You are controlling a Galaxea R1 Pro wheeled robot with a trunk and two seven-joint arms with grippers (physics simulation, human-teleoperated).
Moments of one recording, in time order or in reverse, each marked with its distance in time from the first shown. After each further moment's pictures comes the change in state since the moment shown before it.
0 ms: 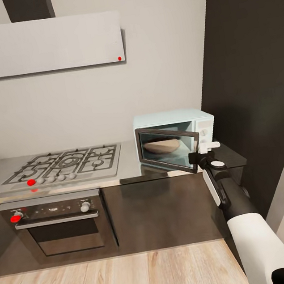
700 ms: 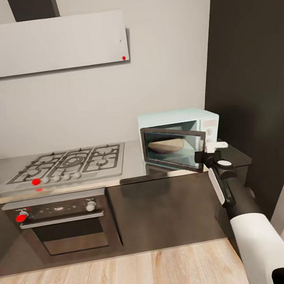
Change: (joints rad) left arm 0.000 -0.001 0.000 0.000 0.000 0.000 0.000; right arm 0.000 -0.001 -0.083 -0.011 0.001 -0.001 0.005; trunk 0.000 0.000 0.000
